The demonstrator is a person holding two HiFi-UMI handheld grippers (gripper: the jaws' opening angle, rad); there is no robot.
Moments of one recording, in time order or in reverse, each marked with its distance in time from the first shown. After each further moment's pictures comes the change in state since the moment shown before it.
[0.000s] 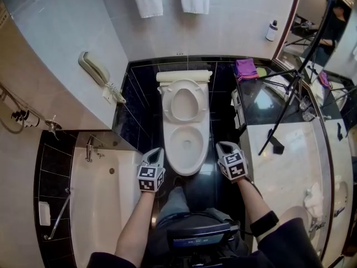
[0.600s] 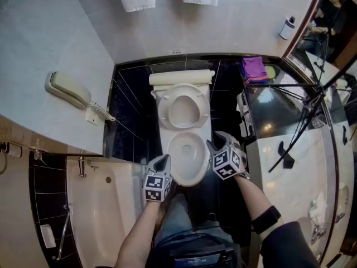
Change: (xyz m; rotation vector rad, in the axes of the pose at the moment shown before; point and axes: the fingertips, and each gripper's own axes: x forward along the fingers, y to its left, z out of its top) left arm 0.134 0.042 -0.004 0.017 0.072 -0.104; right arm 0.159 -0.039 0.069 -0.321 0.076 -0.051
